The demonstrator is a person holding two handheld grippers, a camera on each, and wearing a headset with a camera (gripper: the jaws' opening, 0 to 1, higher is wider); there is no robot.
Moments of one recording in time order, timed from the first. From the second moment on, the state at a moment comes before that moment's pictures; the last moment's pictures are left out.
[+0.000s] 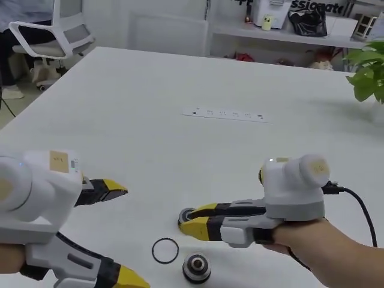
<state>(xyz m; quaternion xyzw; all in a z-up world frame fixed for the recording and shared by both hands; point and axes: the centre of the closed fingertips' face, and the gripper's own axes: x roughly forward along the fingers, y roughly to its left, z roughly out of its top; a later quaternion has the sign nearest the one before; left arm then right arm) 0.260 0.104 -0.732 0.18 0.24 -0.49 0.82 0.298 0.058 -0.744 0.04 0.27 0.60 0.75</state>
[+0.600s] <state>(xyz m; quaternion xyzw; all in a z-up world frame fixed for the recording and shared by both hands) 0.260 0.095 -0.731 0.18 0.24 -0.50 0.81 0.297 0.045 -0.737 0.04 0.26 0.59 0.76</state>
